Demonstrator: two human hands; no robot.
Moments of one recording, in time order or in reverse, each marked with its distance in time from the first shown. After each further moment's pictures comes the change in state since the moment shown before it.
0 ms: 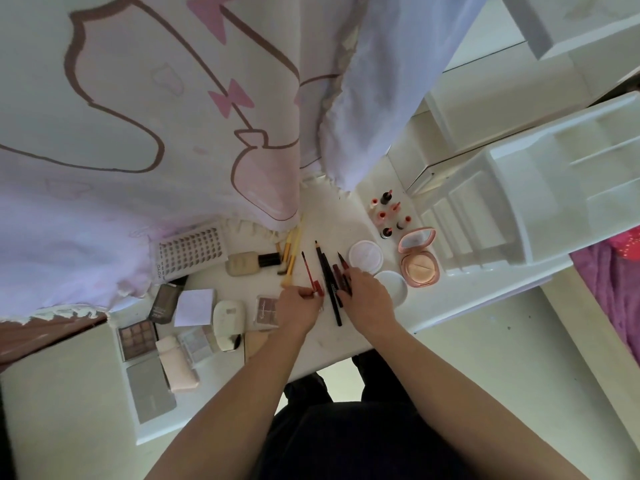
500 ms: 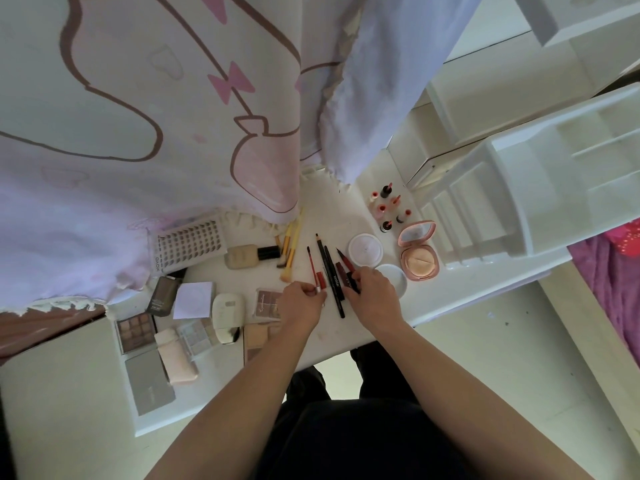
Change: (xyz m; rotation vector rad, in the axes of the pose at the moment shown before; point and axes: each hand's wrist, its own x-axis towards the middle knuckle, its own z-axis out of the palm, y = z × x) left_hand -0.004 -0.002 0.007 0.045 0.020 0.010; right_hand -0.005 0.016 0.002 0.088 0.051 0.033
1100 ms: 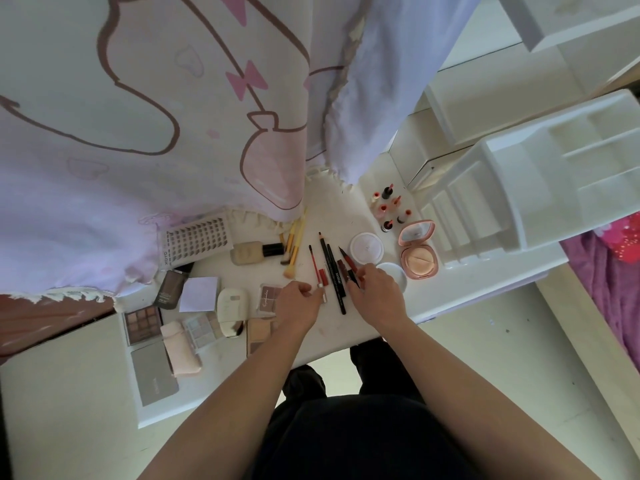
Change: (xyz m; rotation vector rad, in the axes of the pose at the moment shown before) left_hand -0.009 -0.015 -0.008 -0.009 0.012 0.056; right_hand -0.010 0.002 -0.005 0.026 0.058 -0.025
